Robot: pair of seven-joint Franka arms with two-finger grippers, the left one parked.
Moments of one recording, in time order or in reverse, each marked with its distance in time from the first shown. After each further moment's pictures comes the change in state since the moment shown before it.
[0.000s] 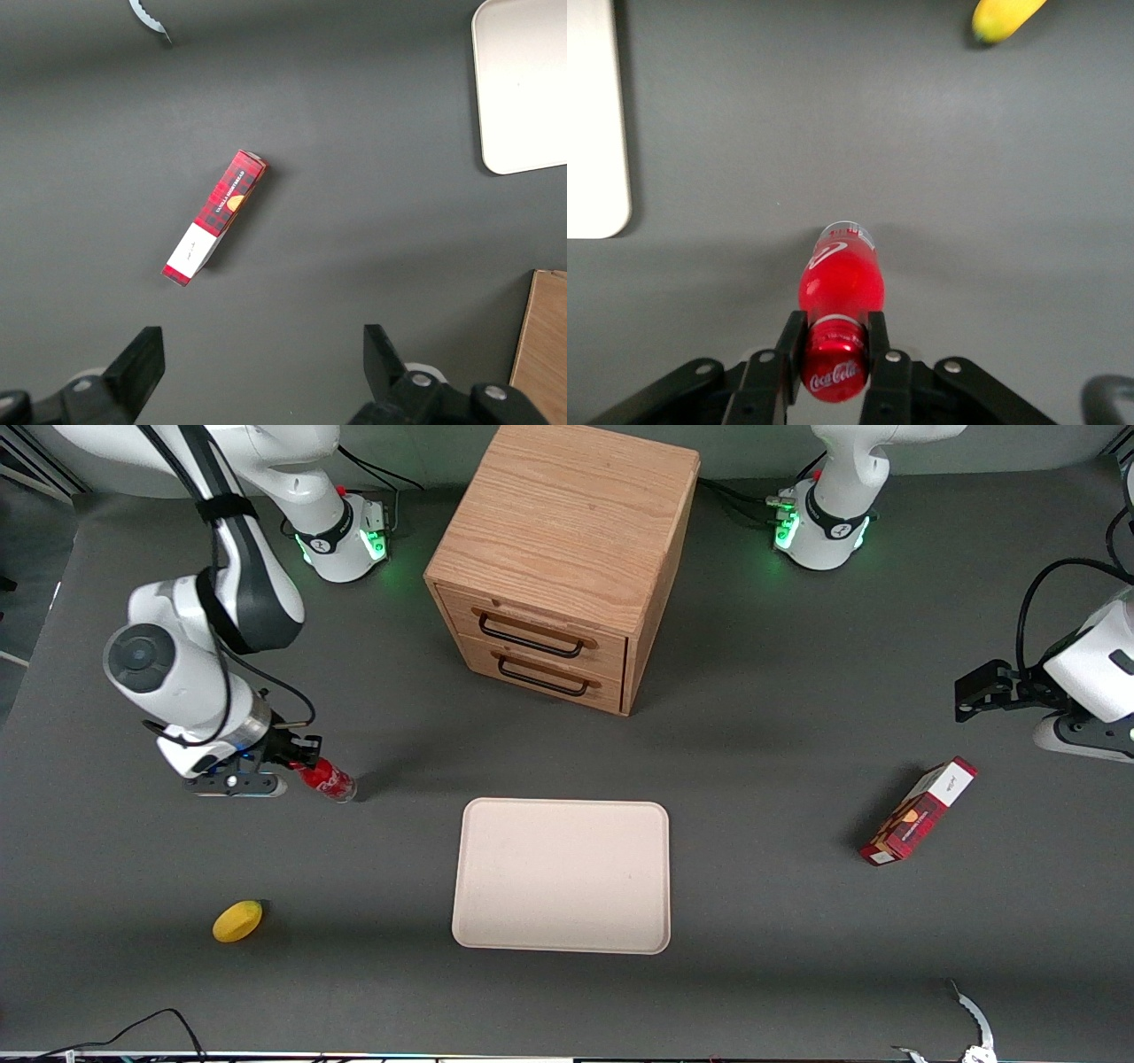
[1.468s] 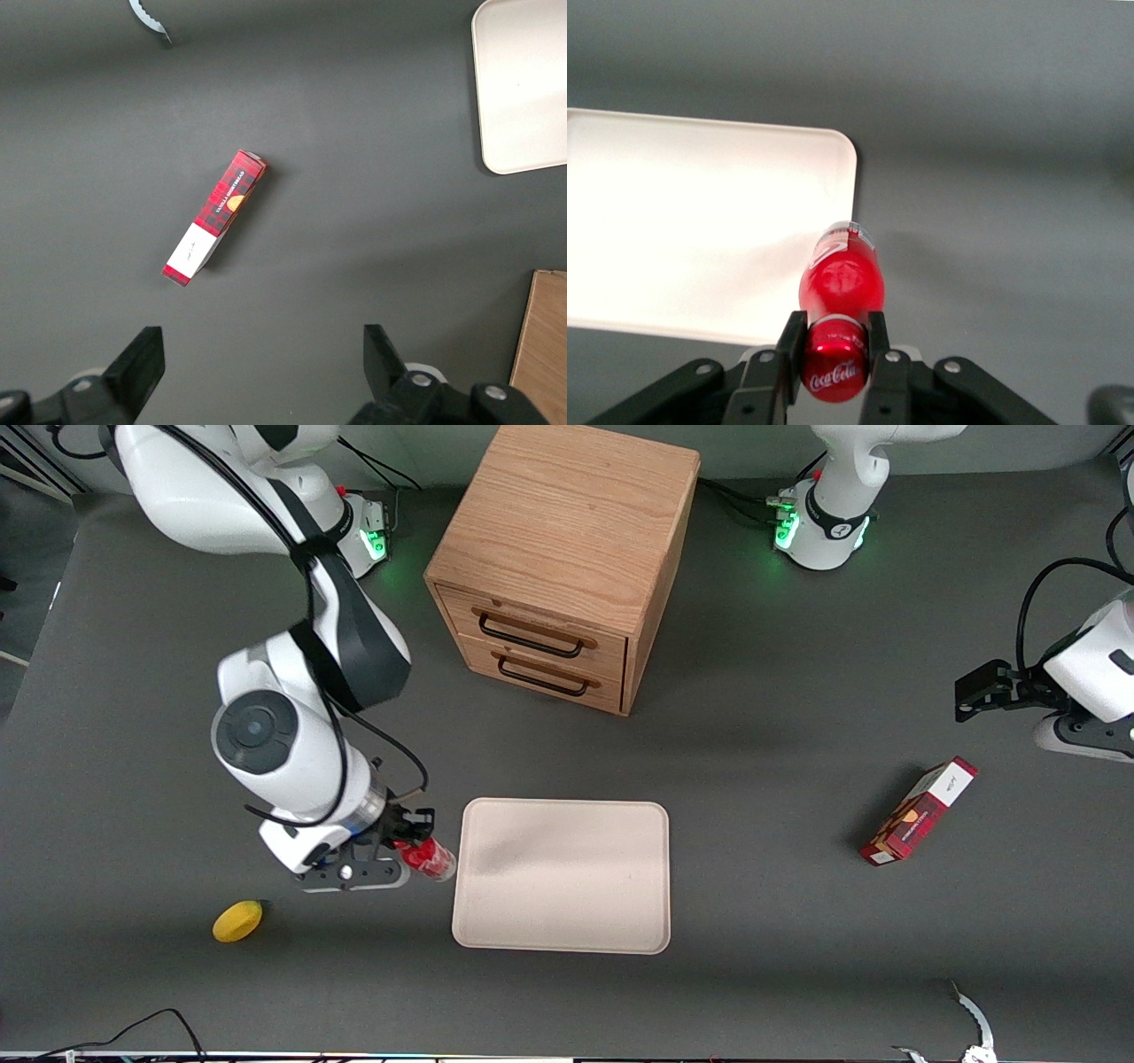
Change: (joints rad) arm 0.292 0.550 -0.027 0.814 -0.018 -0.151 0.151
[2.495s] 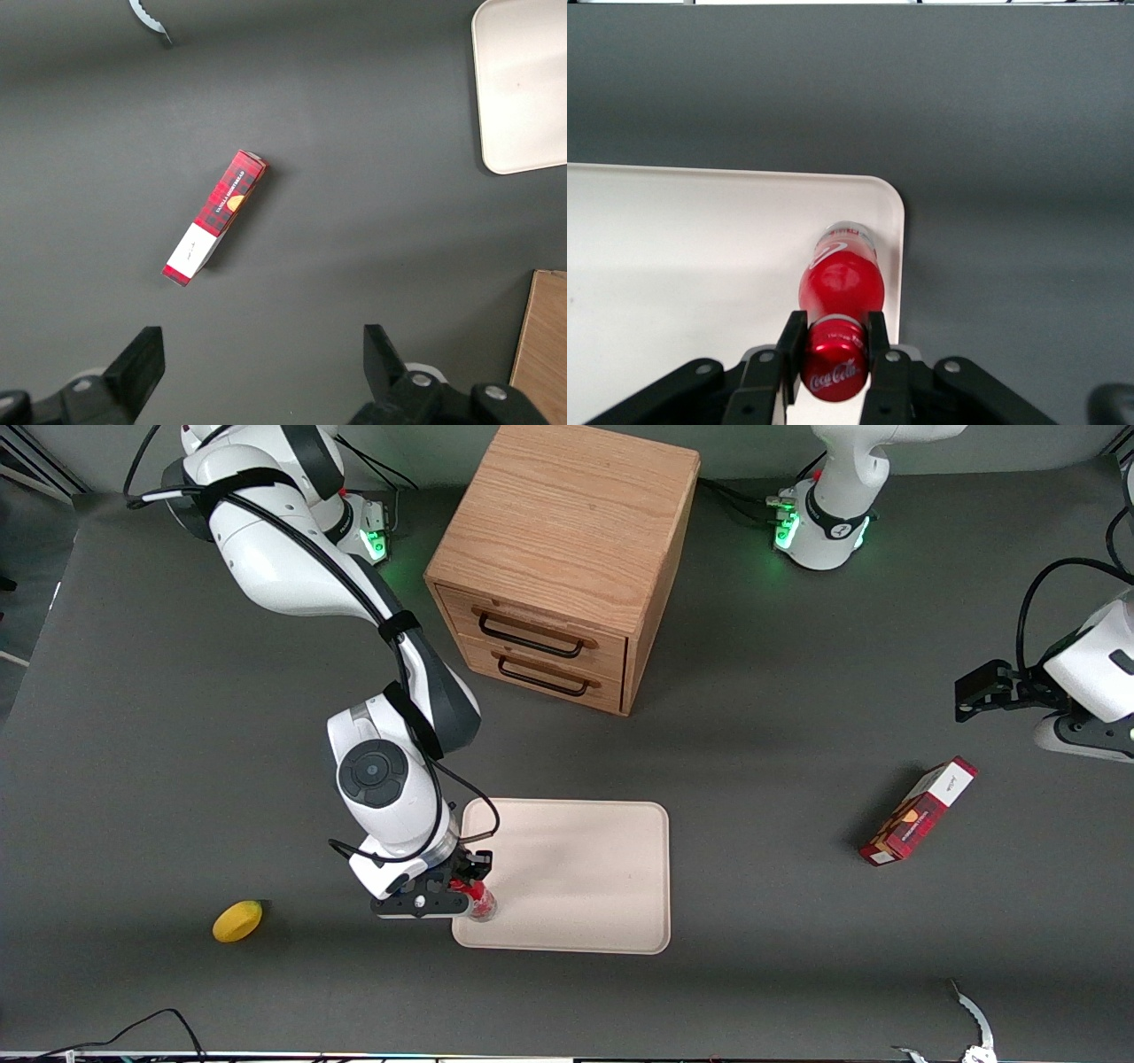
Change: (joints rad) arm 0.110 0.180 -0.093 0.057 -0.003 0.211 0.097
